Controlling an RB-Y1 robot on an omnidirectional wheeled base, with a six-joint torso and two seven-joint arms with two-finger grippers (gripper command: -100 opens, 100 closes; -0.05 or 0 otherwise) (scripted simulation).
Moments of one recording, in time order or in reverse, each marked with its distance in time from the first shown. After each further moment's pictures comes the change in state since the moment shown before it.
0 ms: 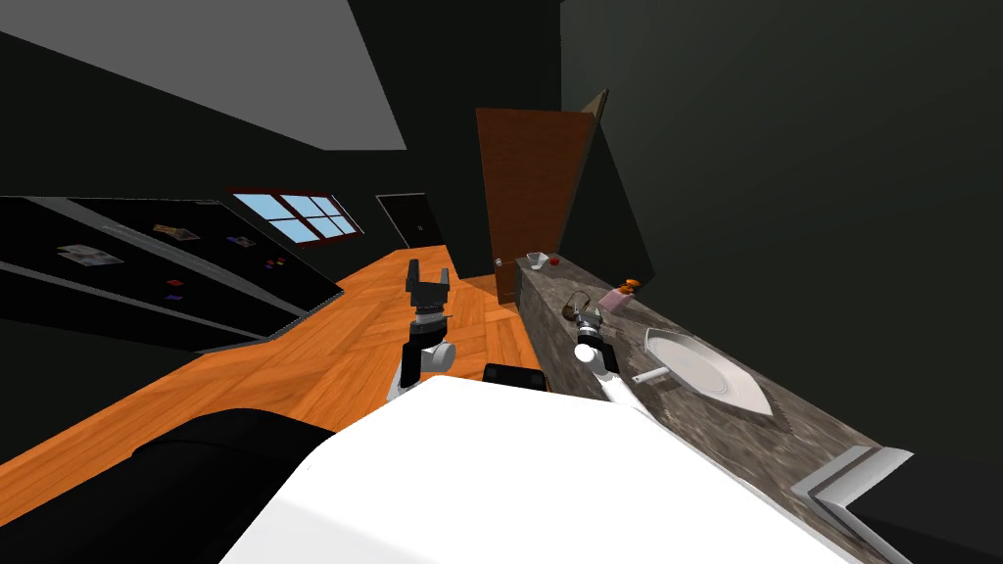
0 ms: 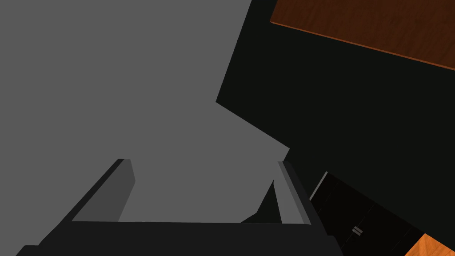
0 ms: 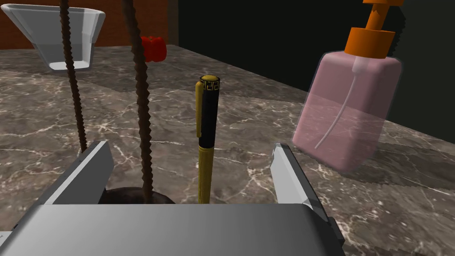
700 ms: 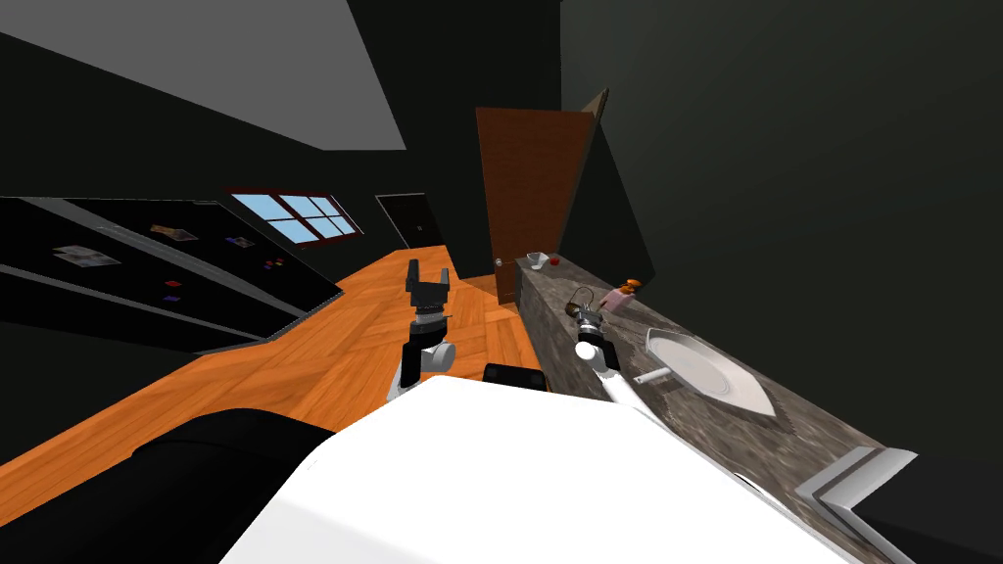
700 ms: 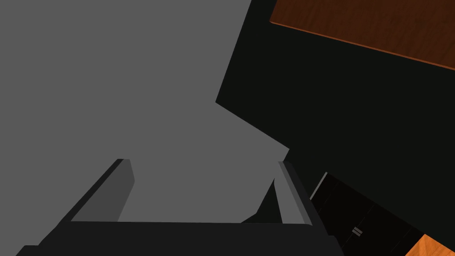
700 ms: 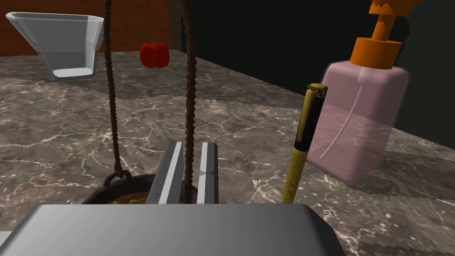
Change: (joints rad) left arm 0.000 0.000 0.000 0.000 0.000 0.000 0.000; right arm -0.014 -0.008 -0.008 -0.009 -0.007 0.016 0.003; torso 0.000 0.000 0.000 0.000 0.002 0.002
